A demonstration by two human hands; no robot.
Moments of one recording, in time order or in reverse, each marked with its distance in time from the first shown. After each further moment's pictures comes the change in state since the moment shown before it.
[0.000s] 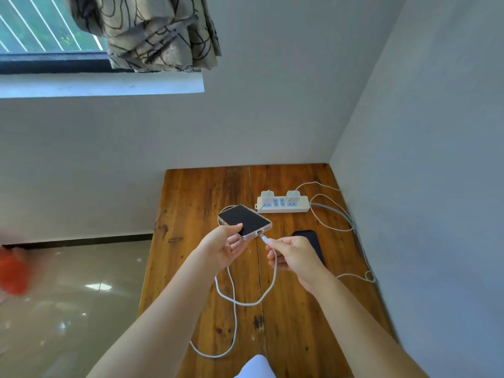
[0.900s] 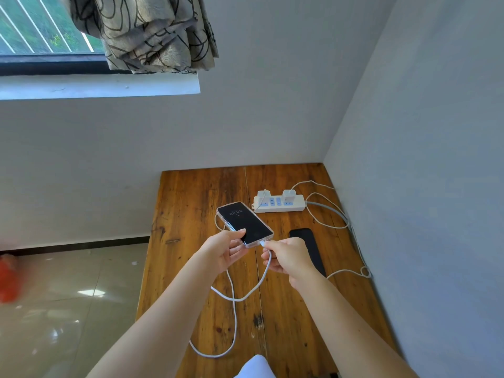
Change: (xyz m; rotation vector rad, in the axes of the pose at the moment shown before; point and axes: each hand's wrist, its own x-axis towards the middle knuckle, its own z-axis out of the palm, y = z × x) left_hand -0.003 -0.007 -0.003 0.175 0.004 -0.007; right_hand -0.002 -0.005 0.022 0.054 0.206 0.173
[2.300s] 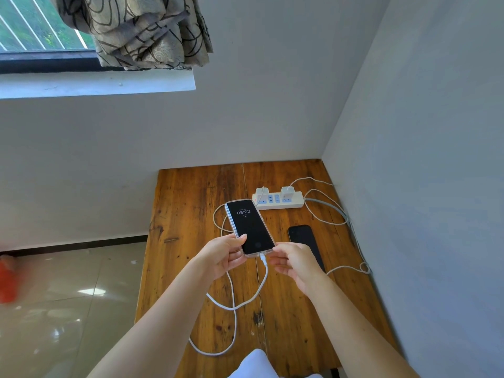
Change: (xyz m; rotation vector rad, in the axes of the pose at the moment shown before) left_hand -0.002 -0.010 -0.008 0.133 -0.147 0.026; right_hand 0.016 0.032 -0.019 0.178 -0.108 0.006
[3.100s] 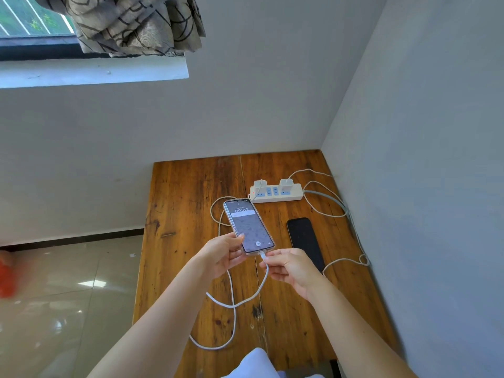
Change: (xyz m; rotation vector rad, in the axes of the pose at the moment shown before) left_hand 0.019 -0.008 -0.005 0.002 0.000 -0.043; right_hand 0.001 0.016 -0.004 -0.062 -0.154 0.066
